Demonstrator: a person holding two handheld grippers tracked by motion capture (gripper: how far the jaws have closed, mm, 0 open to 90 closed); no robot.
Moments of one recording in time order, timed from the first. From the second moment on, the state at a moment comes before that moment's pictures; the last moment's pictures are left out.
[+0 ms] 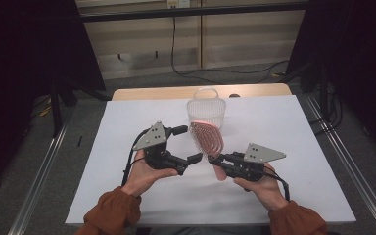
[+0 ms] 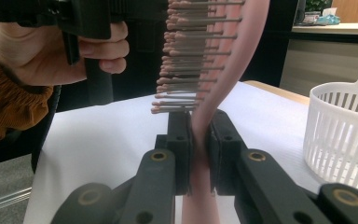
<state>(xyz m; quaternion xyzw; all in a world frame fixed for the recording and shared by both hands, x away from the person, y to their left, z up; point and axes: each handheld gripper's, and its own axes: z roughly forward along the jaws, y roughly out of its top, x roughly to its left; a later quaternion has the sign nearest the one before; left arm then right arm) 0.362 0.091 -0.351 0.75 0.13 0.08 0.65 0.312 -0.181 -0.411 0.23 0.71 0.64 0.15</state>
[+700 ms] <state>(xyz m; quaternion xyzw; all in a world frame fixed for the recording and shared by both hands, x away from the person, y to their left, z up) 0.371 0.077 -0.353 0.76 0.09 0.06 0.64 0.311 -0.172 -0.417 0.22 0.72 0.65 0.12</state>
